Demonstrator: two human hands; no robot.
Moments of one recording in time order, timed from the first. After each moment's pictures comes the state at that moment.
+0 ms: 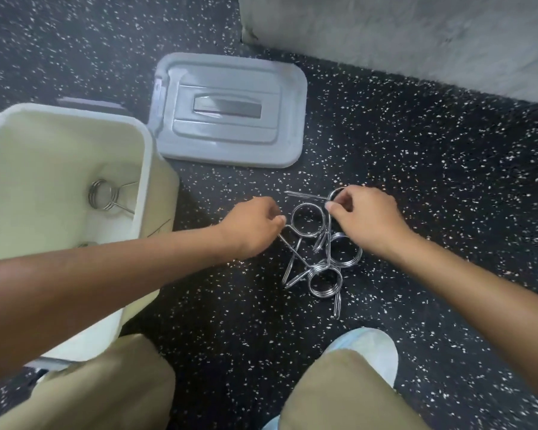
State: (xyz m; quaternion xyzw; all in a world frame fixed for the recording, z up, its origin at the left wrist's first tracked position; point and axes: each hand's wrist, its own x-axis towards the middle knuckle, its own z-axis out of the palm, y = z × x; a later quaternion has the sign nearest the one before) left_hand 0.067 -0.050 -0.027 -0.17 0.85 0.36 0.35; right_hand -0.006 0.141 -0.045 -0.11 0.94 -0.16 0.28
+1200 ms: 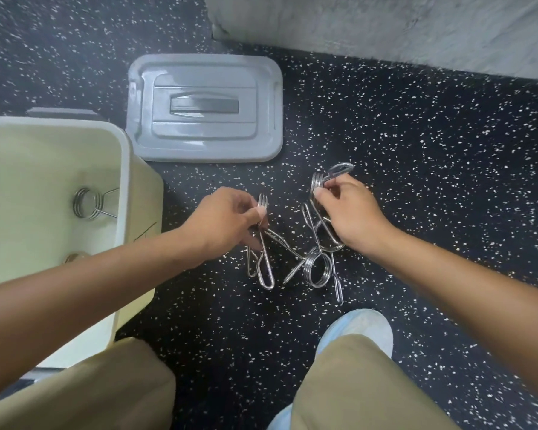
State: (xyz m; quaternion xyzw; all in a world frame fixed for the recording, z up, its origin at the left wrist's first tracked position) left_hand 0.082 -0.065 -0.008 -0.21 0.79 0.48 0.33; right_hand 0.015 0.136 -0.028 0.01 0.89 -0.36 0.29
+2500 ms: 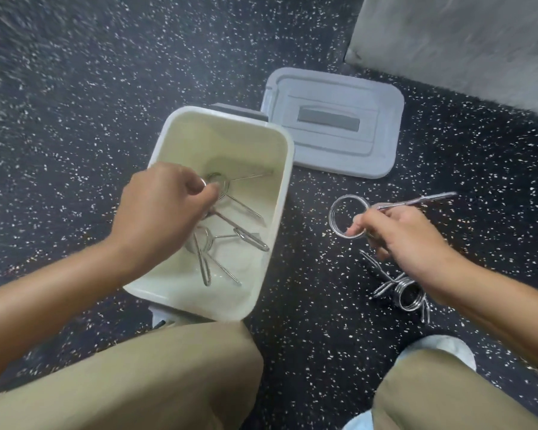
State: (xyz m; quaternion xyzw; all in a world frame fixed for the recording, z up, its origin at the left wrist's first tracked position) left_hand 0.183 -0.239 0.085 -0.35 0.89 0.27 0.08; right_hand 0.069 0.027 0.050 0.03 0.80 -0.42 0.43
